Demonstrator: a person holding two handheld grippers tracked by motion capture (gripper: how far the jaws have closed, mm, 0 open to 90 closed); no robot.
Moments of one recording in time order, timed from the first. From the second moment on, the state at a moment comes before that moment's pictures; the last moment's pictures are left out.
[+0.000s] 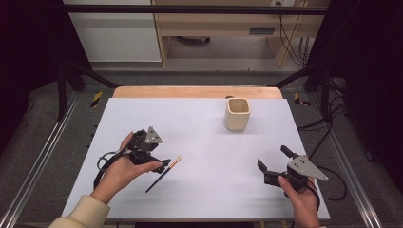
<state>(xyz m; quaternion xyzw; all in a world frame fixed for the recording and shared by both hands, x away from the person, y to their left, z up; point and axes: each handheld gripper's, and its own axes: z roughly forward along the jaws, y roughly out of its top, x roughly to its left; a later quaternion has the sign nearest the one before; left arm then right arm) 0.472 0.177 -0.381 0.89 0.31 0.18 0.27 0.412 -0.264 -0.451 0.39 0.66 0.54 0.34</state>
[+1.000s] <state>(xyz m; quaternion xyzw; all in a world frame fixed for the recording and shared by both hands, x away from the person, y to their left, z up) 0.480 0.173 -0.404 0.91 0.33 0.15 0.21 0.412 -0.263 -0.452 0.39 0.67 0.54 0.34</state>
